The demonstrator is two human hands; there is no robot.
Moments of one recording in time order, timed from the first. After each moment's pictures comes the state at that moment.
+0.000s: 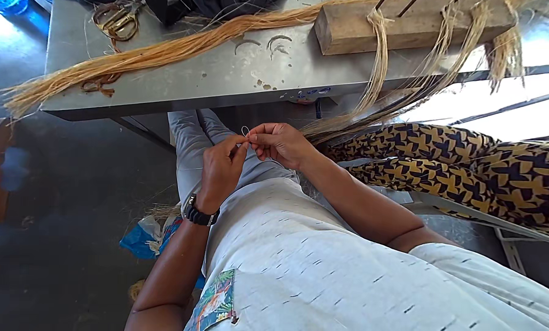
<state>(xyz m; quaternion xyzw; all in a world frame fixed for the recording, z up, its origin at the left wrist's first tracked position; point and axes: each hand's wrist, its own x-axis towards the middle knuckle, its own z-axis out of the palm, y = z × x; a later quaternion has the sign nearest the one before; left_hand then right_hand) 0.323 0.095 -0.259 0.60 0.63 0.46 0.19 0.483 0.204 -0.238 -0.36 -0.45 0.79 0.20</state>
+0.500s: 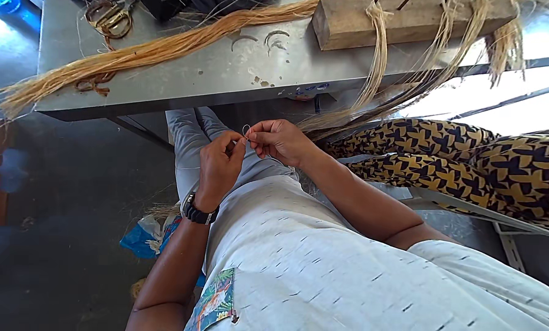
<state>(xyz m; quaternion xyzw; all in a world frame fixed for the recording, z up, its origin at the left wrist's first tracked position) 0.324 0.095 -0.254 0.57 0.64 0.47 0.21 0.485 0.212 -0.237 -0.34 -0.48 0.79 0.18</state>
